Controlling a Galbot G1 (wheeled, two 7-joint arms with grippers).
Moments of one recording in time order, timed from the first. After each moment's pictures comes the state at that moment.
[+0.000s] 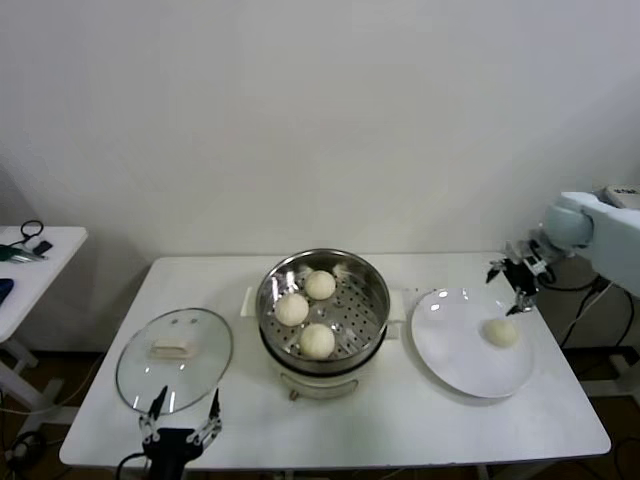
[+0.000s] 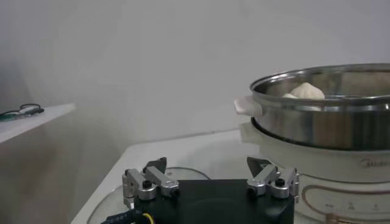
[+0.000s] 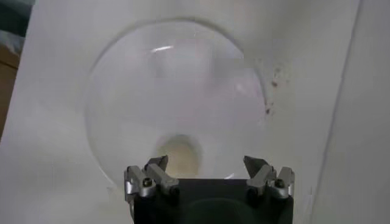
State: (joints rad) left arm 1.92 -1.56 -0.61 -2.20 0.08 0.01 0.00; right arm 0.42 0.63 -1.32 1.05 0.13 0.07 -1.07
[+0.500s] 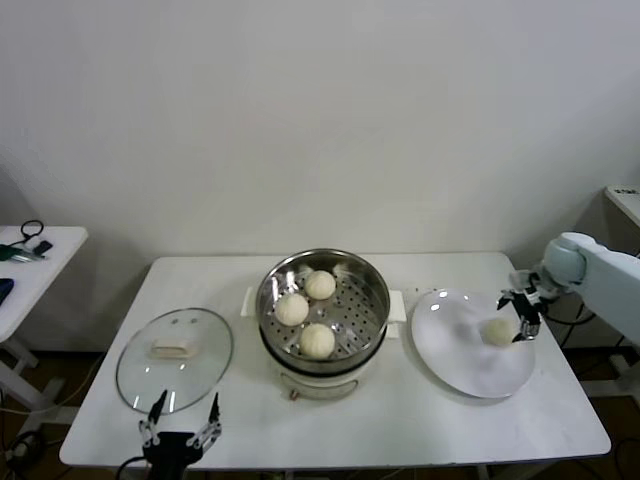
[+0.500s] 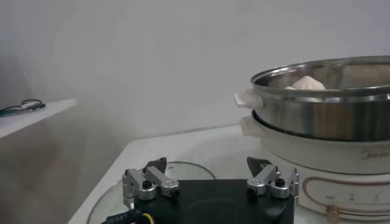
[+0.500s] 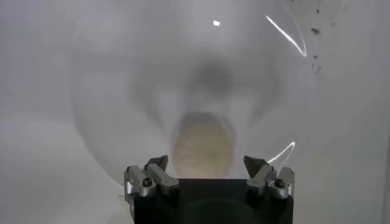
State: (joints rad) left arm 1.92 -1.57 -0.61 -2.19 0.09 0.01 0.00; right arm 0.17 0.69 -1.11 0.89 0.03 0.05 -1.04
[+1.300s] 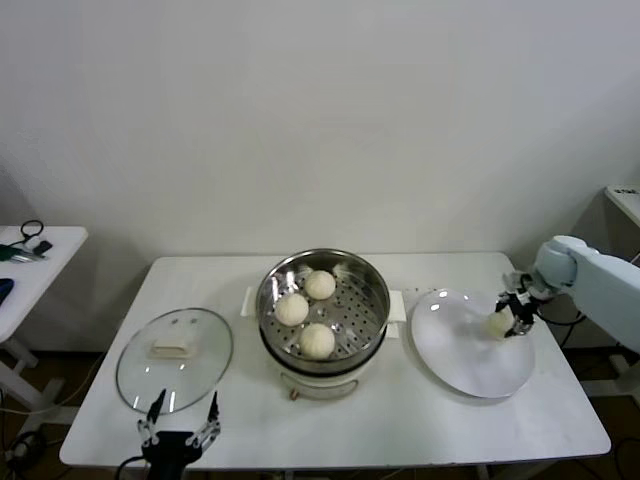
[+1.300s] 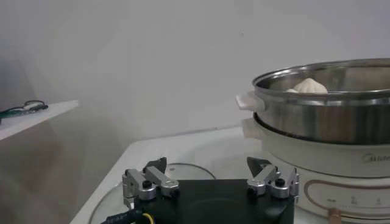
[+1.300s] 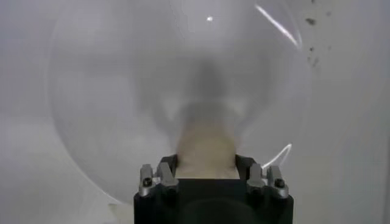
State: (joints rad) left arm 1.92 -1.57 -0.61 -2.20 0.09 0.01 -0.01; right arm 0.22 0.70 -1.14 0.91 0.05 0.00 -1.04
